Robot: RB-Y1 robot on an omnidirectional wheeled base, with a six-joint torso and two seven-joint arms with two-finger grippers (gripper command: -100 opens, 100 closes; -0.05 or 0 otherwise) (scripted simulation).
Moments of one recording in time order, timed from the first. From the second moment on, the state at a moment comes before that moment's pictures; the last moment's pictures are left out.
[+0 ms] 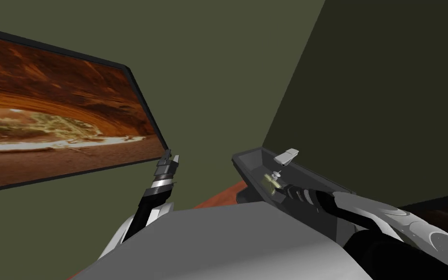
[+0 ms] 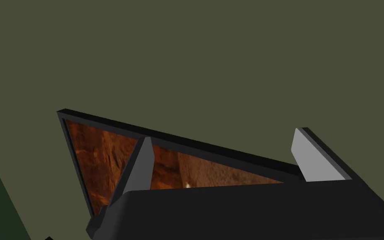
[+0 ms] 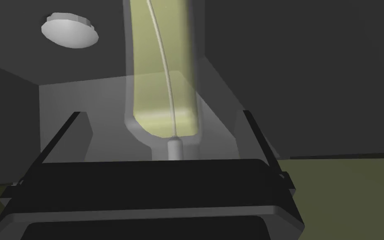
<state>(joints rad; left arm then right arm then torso) 0.54 -0.03 0.04 -2.26 -0.12 -0.36 0.12 0.89 -1.47 -0.04 -1.60 0.34 -0.45 -0.01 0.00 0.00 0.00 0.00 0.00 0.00</state>
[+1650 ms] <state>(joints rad) 0.54 -0.03 0.04 -2.26 -0.12 -0.36 0.12 0.97 -1.61 0.02 -1.49 0.42 -0.45 0.04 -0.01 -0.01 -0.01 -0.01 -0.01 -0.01</state>
